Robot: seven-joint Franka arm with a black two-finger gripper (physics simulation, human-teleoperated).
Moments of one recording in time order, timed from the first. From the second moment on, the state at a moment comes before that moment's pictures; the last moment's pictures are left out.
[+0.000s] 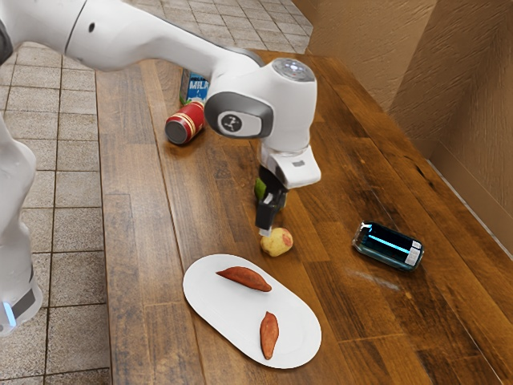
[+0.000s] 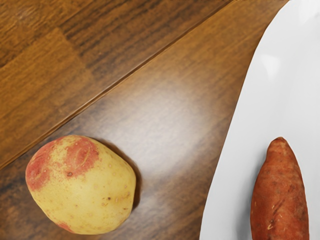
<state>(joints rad) -0.21 -0.20 -0.08 -2.09 0.05 2.03 0.31</state>
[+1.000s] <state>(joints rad) -0.25 -0.30 -0.14 -2.38 -0.12 2.23 0.32</state>
